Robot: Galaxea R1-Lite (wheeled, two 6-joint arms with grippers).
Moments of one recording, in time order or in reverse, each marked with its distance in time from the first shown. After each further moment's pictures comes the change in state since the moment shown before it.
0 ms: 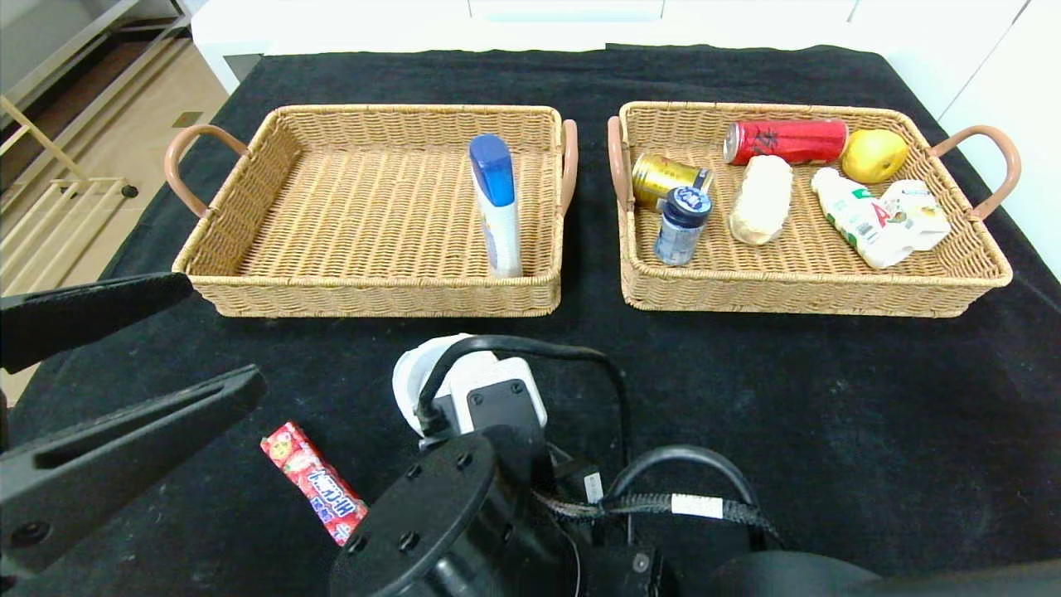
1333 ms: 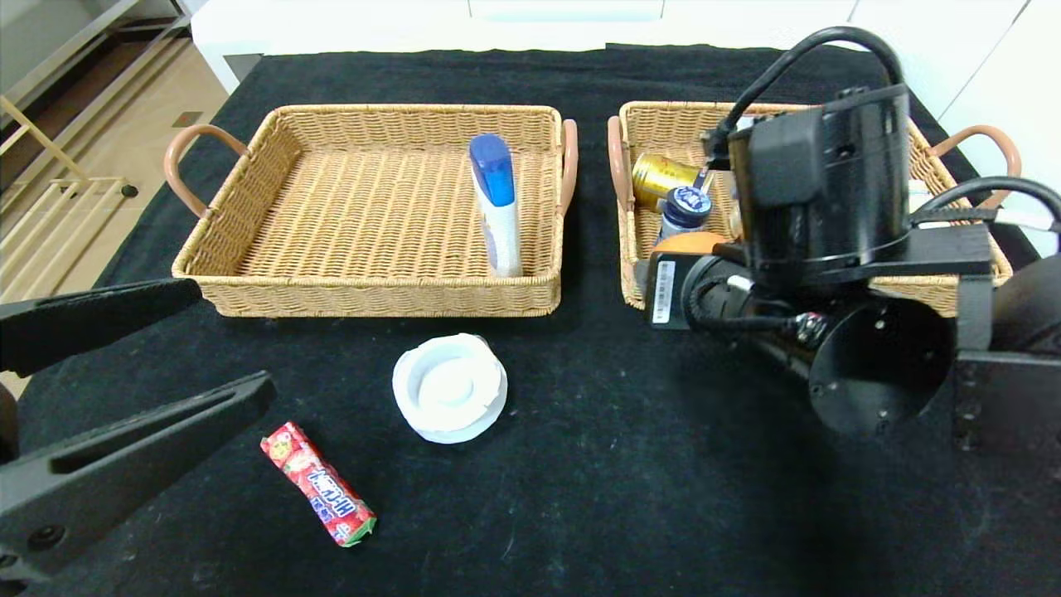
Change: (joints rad) left arm -0.004 0.006 0.004 0.002 0.001 0.001; right arm -0.377 -0.244 -0.007 -0.002 0.007 -0.102
